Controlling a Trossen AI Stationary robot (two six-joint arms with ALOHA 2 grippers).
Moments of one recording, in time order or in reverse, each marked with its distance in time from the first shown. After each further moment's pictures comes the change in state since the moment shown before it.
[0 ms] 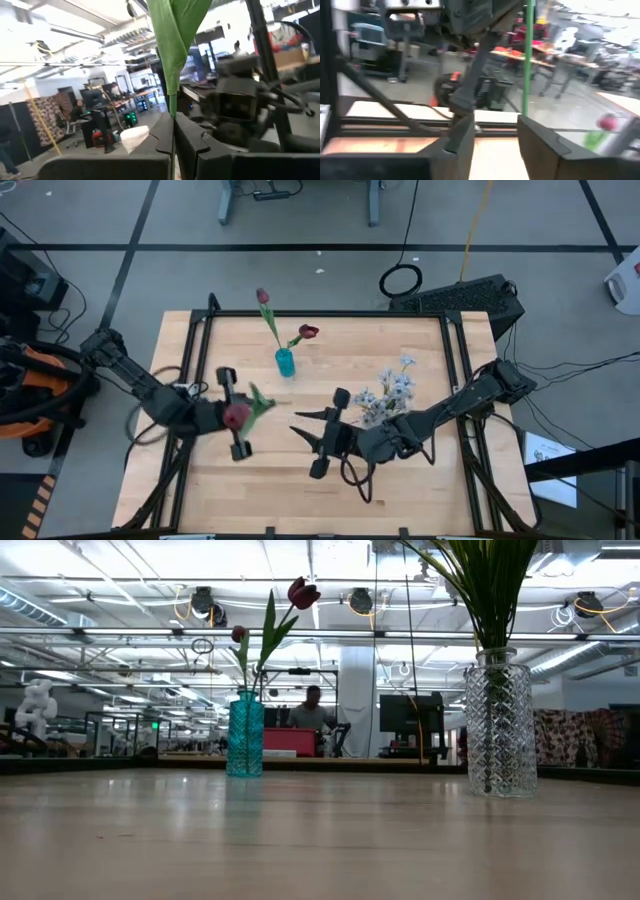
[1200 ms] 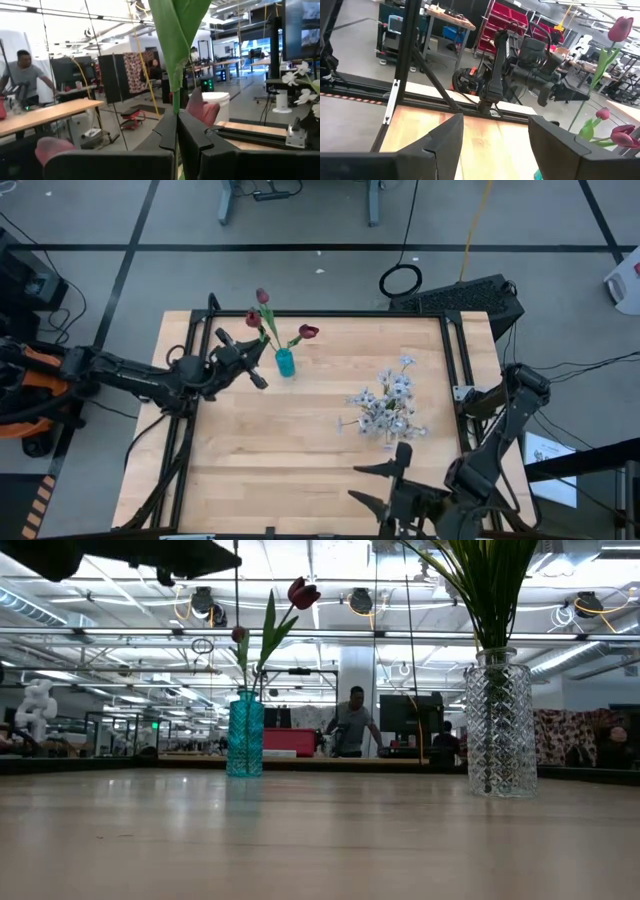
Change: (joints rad) left arm 0.547 -0.207 -0.473 0.171 0.038 -0.214; right arm 0.427 -0.092 0.000 -0.283 0.352 0.117
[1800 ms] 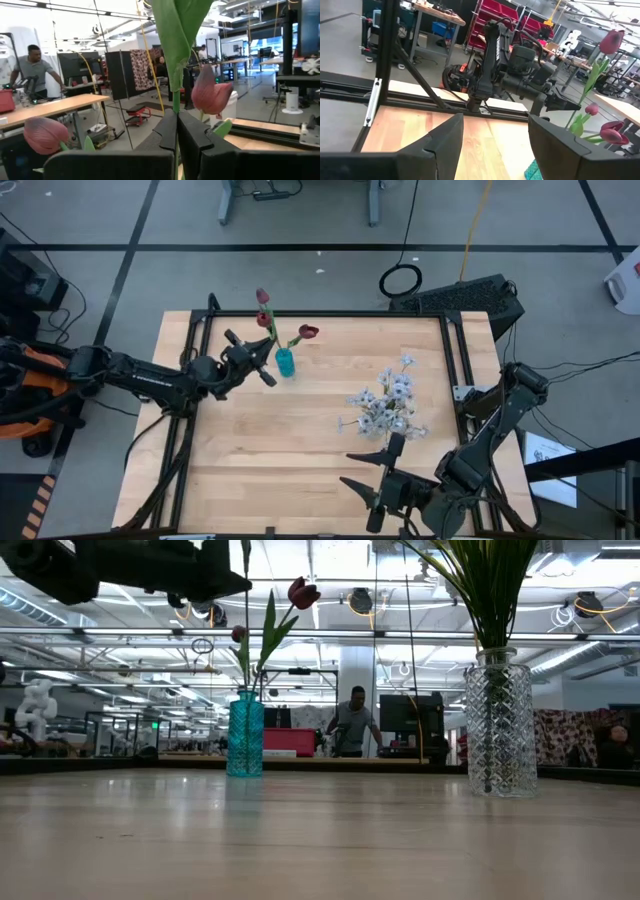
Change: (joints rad) left arm 0.069 0.155 -0.052 0.194 0.023 -0.031; right arm -0.064 0.000 0.000 -0.004 -0.005 -0.001
